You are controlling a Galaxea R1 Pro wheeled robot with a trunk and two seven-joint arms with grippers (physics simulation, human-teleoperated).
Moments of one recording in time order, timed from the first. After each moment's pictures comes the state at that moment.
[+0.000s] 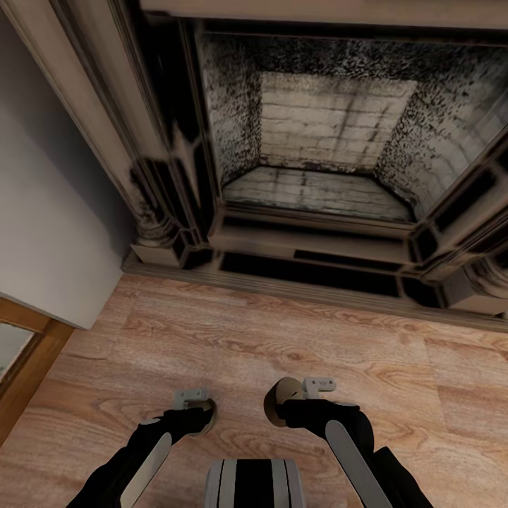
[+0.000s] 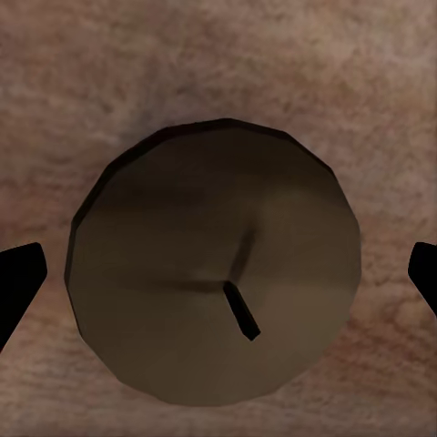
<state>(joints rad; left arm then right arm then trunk) -0.38 0.10 -0.39 -1.01 0.55 0.46 0.19 -0.29 -0.04 0.40 -1.52 -0.68 0.89 -0.48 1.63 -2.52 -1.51</state>
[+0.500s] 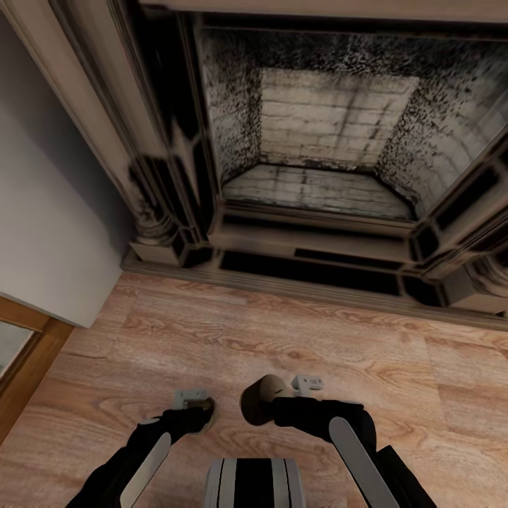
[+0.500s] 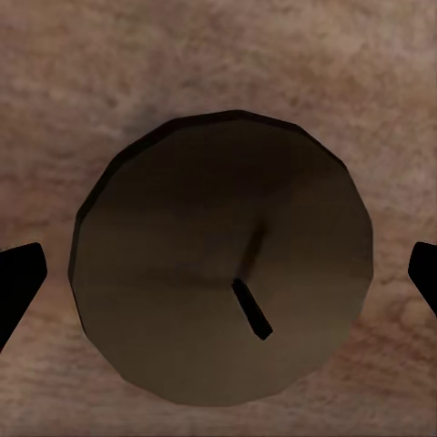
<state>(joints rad) -0.38 0.10 -0.39 -1.01 0.55 0.46 0.19 -0.29 -0.05 0.40 -1.55 -0.77 0.89 -0.31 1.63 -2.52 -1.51</state>
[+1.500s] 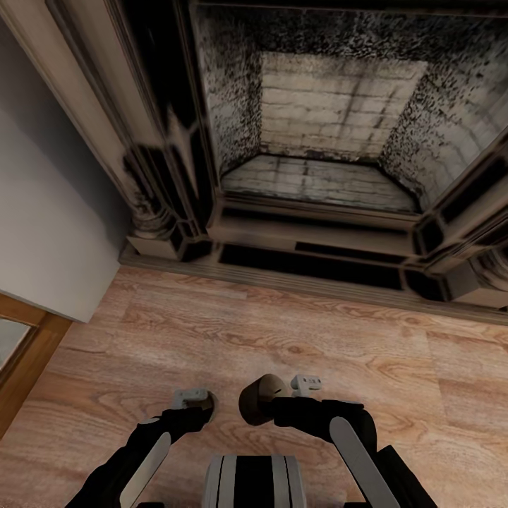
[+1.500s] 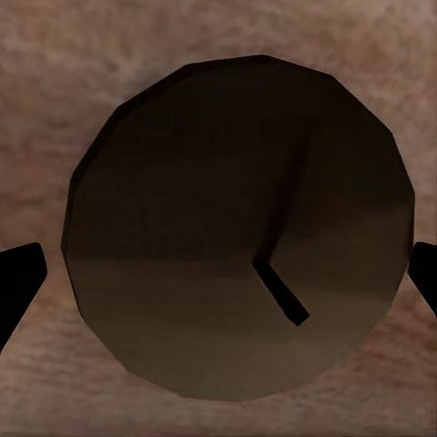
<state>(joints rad) -0.38 0.10 -0.38 -1.01 0.55 0.46 0.19 -0.29 -0.05 0.39 -1.55 -0.77 0.89 -0.29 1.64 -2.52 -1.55</state>
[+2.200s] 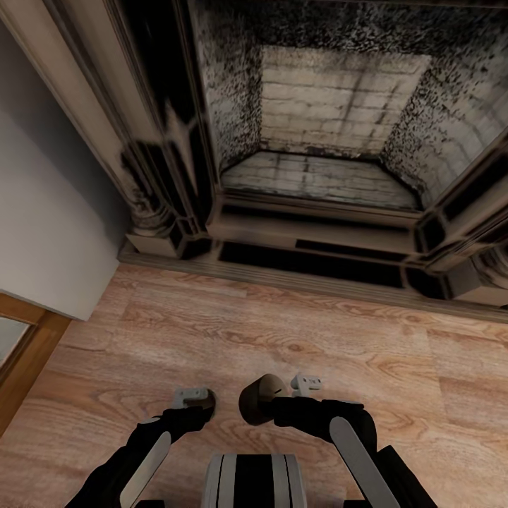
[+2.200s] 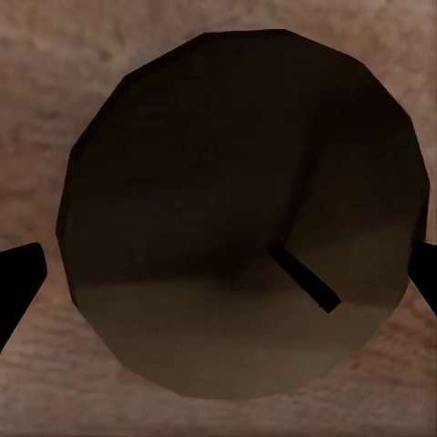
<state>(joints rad) -0.38 0.10 -0.38 -1.01 0.56 0.46 0.19 -0.29 -0.05 0.39 -1.55 -0.77 0.89 -0.29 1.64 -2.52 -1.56</state>
